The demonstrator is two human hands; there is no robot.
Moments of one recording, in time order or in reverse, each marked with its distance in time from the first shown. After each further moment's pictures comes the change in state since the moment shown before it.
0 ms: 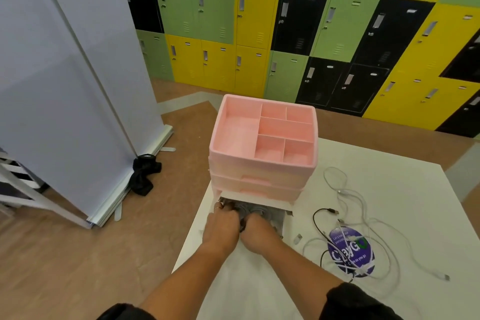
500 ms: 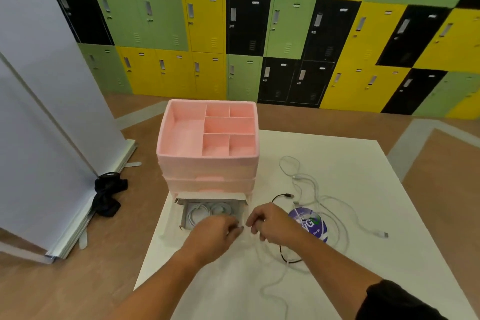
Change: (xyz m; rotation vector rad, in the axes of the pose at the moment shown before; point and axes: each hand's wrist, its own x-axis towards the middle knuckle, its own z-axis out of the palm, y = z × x) left_hand -0.036 0.055 -0.007 -0.107 -0.023 0.438; right_hand -0.069 0.098 -0.081 0.320 0.048 -0.020
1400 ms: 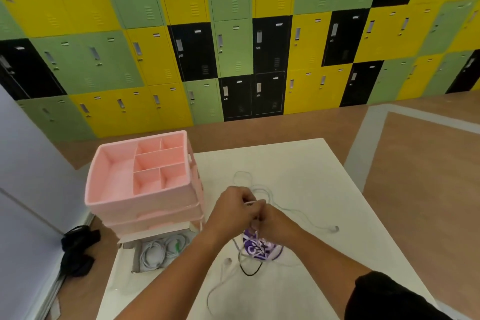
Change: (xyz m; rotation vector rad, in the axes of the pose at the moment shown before) left_hand 0.080 0.192 -0.030 -0.428 0.077 0.055; right_hand -0.031 0.069 -0.101 0.038 0.129 -0.011
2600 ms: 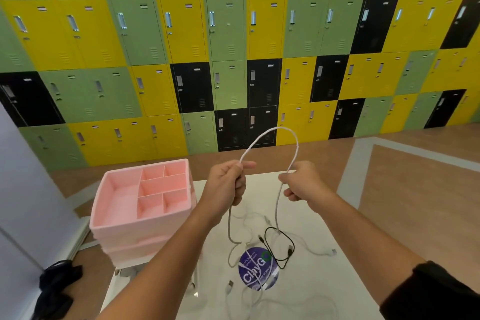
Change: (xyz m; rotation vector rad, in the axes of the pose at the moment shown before) left_hand 0.009 0.071 -0.068 -0.750 0.025 0.146; right_hand -0.061 -0.085 -0.128 0.368 0.580 0.110
